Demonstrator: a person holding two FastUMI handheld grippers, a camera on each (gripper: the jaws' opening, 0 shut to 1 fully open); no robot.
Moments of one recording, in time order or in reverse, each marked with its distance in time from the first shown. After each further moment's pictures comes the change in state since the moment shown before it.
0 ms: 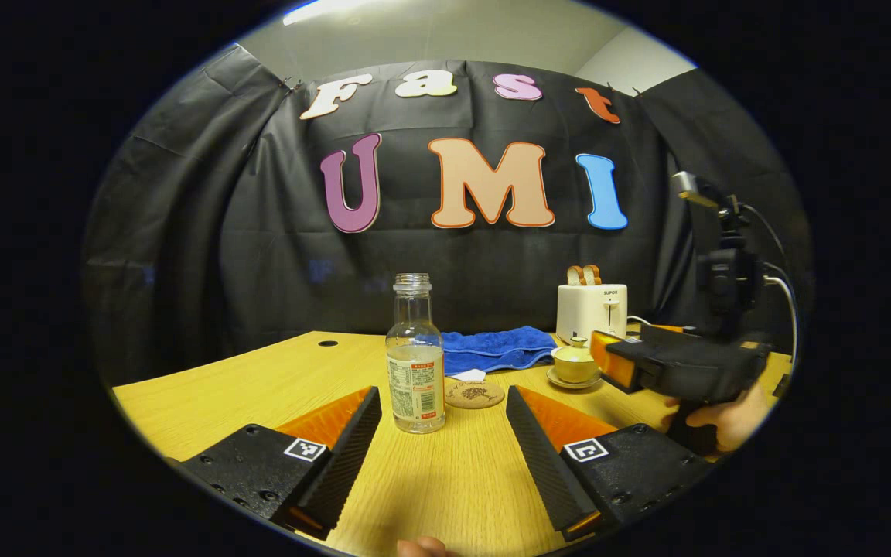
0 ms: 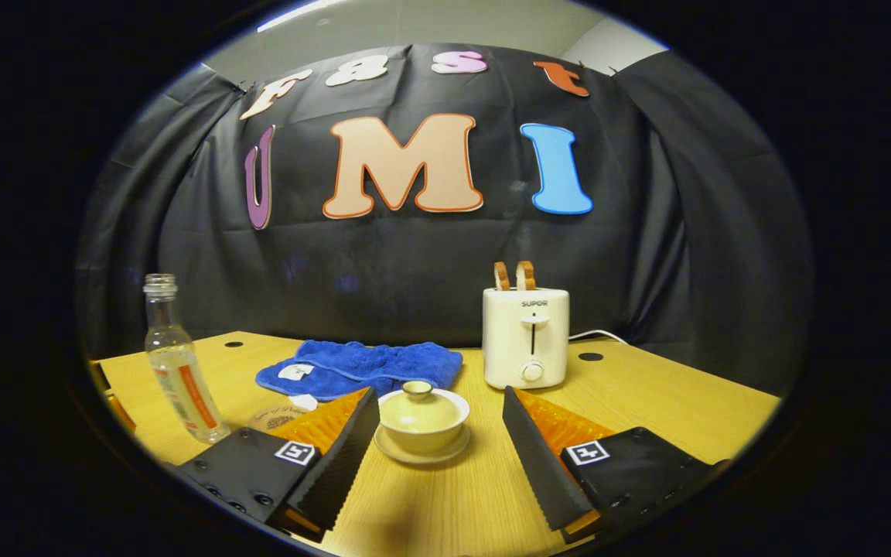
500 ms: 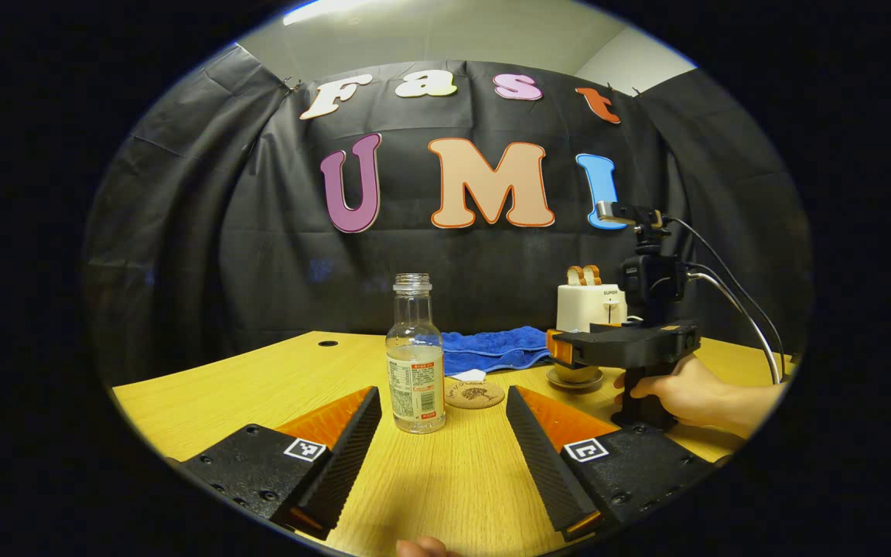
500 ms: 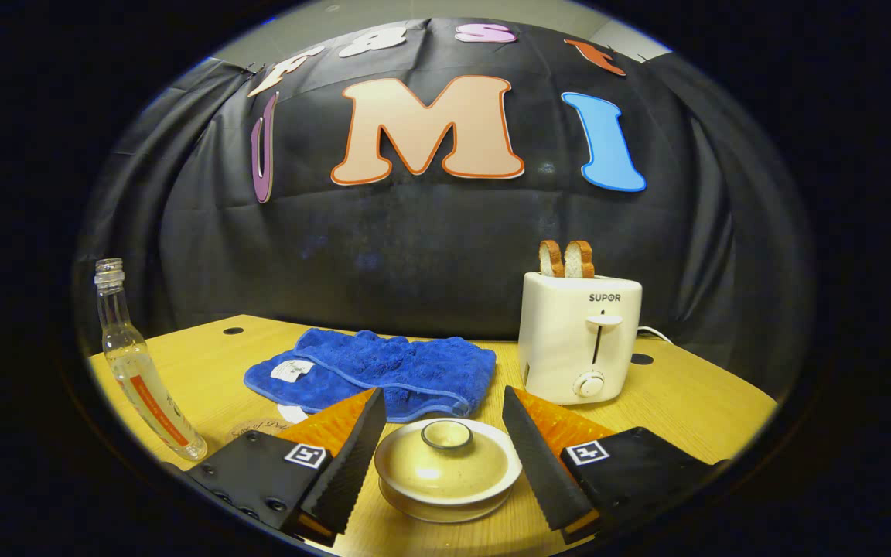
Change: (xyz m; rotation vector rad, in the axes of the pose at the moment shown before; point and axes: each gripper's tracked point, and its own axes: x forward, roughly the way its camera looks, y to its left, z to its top) left arm 0.001 0.000 0.001 0.001 0.000 0.000; right arm 0.075 0.032 -0.011 -0.029 0.067 0.088
